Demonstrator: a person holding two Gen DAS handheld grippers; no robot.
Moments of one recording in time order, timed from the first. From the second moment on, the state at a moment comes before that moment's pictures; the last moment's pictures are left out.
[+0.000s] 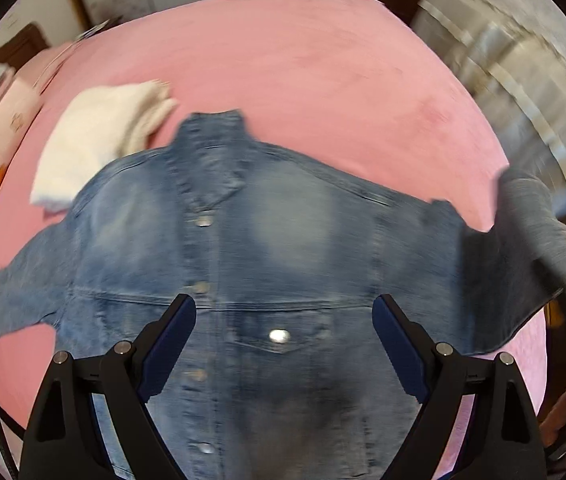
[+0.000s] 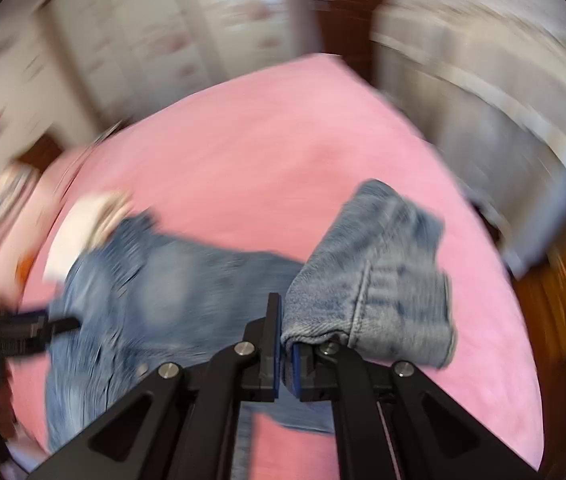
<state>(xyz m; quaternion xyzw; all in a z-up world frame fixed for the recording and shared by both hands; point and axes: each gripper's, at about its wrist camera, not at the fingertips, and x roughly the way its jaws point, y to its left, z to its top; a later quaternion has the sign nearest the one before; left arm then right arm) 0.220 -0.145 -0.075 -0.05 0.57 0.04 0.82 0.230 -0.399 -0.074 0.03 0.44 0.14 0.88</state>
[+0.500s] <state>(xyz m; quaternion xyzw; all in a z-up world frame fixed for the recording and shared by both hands) 0.228 -0.074 -0.196 -0.16 0.65 -0.08 0.74 0.181 -0.238 -0.192 -0.10 0.57 0.20 0.79</state>
